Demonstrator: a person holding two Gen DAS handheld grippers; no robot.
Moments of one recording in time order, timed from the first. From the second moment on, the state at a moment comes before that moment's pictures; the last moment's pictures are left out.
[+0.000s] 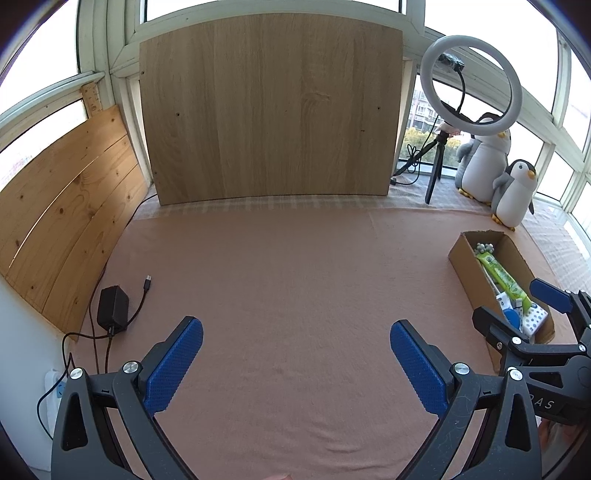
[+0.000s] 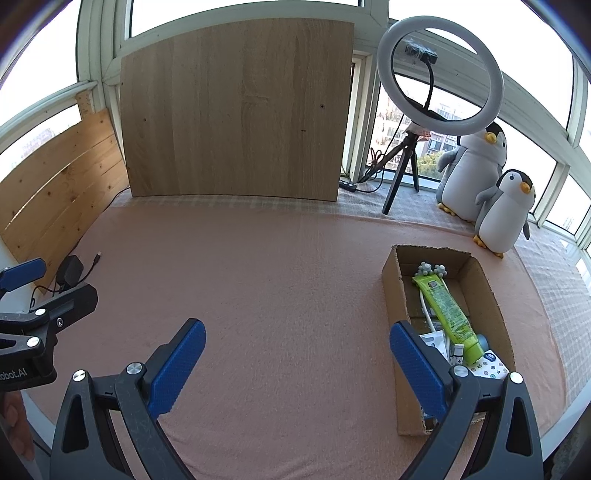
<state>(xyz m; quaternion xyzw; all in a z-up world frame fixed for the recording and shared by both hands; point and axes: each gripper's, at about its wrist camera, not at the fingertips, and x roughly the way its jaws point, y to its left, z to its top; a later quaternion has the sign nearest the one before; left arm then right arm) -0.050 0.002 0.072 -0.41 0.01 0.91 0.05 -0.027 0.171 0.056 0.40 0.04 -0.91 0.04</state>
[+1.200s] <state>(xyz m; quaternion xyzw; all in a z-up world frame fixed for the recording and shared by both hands) -0.049 0.005 0.058 -0.42 0.01 0.90 0.07 -0.027 0.168 0.052 0.41 0.05 -0.91 0.04</state>
